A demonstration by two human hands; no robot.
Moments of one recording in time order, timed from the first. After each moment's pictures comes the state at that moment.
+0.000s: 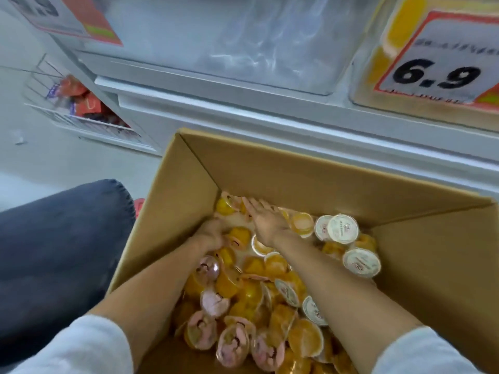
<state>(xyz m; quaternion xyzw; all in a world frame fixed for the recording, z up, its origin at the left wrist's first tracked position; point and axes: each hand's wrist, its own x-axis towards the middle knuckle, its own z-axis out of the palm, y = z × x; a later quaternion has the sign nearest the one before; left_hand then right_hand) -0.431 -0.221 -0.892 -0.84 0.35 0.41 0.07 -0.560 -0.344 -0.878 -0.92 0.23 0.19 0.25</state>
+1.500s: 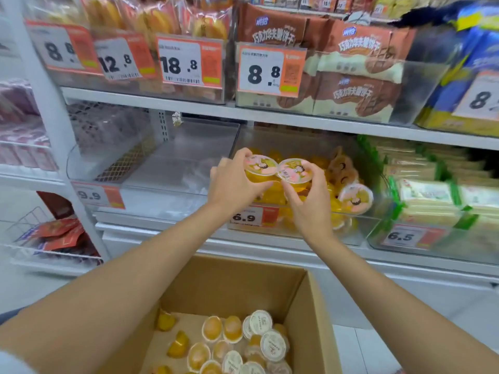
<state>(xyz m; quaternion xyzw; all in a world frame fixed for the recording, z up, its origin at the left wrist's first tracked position) -0.553 -0.400 -0.464 -0.77 0.51 -0.01 -0.39 -0.710 -0.456 -0.492 -0.75 0.37 -0.49 0.25</state>
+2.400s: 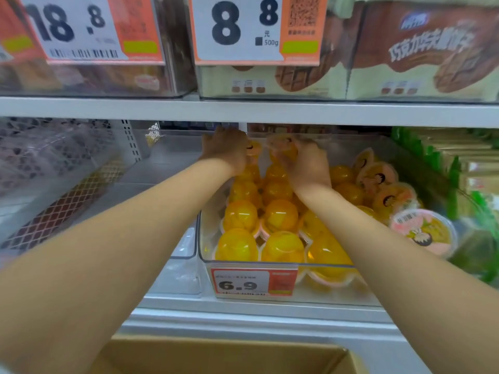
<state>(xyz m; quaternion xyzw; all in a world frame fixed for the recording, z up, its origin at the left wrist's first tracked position) -0.471 -0.567 -0.443 -0.81 0.58 -0.09 -0.07 -0.614 -0.623 -0.482 -0.79 0.47 -0.37 0.13</state>
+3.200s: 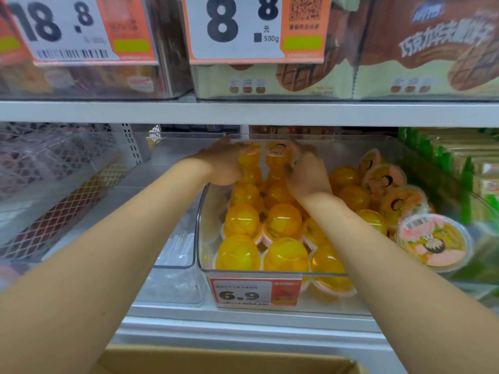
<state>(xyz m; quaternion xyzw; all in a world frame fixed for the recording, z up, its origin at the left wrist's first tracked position) -0.455 -0.550 -0.442 -0.76 0.64 0.07 -0.07 -0.610 -0.634 -0.495 -0.81 0.46 -0.33 0.14</state>
